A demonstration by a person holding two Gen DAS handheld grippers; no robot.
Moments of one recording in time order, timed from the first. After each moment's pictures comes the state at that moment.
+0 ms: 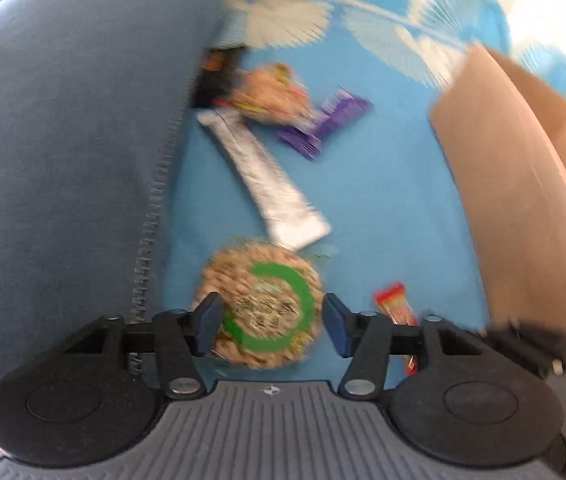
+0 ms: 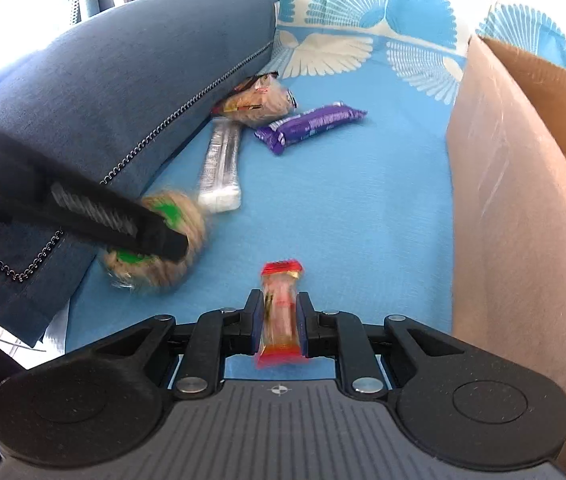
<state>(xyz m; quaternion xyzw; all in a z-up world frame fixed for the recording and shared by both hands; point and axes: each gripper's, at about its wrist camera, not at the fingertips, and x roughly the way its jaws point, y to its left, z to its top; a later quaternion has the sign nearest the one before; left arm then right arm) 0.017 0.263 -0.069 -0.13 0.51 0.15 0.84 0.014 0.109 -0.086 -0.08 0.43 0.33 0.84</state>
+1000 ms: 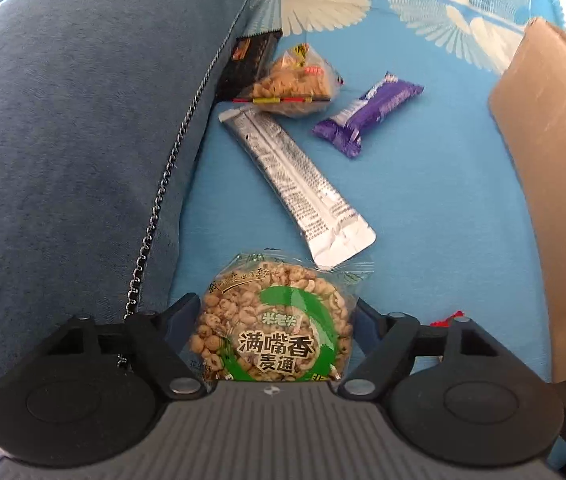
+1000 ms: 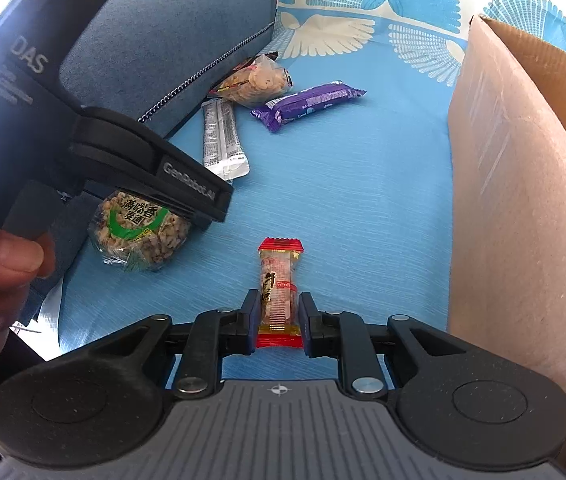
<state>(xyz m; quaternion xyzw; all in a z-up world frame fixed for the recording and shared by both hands) 0.054 0.247 -0.098 -0.07 0.53 0.22 0.82 0.016 0.110 -0.097 -0.10 0.44 0.34 0.83</state>
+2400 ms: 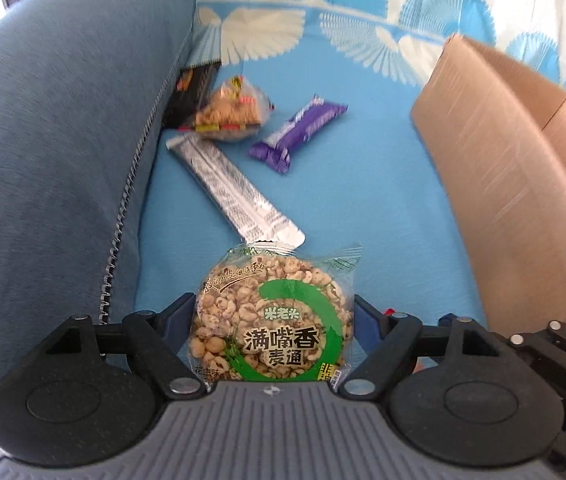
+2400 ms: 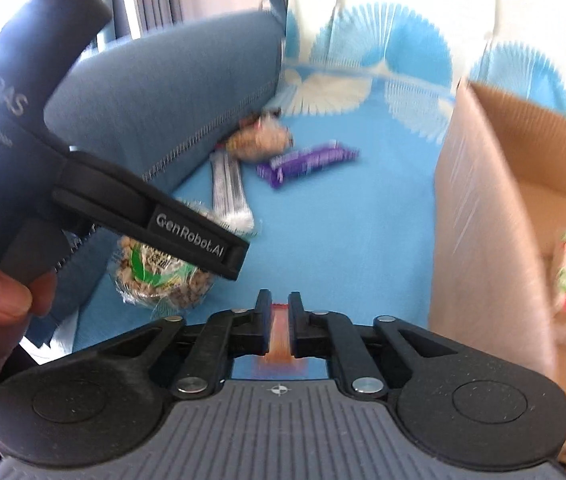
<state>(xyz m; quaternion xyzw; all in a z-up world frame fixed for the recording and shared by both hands) 0.029 0.234 -0.068 -0.09 0.49 0.13 0.86 -0.007 0.092 -0.068 -0.09 0.36 0.35 0.86</state>
